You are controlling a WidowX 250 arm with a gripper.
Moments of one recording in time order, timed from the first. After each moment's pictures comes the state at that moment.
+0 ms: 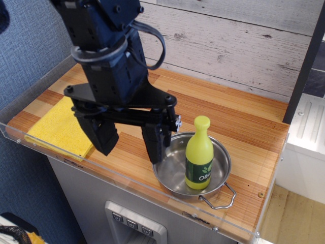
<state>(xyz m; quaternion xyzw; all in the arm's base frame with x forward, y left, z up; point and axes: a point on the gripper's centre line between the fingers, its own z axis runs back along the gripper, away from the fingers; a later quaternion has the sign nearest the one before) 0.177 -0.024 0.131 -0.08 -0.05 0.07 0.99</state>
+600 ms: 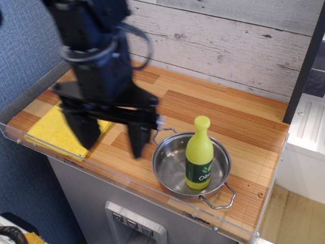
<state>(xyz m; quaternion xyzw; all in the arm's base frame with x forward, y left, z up) 0.178 0.004 0.124 -0.04 -0.05 0.09 0.99</state>
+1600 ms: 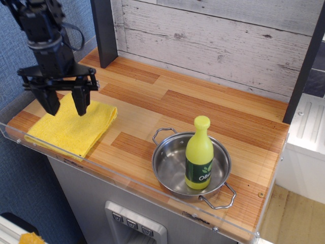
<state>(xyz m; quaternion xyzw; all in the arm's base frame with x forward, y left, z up) 0.245 0.143 0.054 0.00 -0.04 0.22 0.97</state>
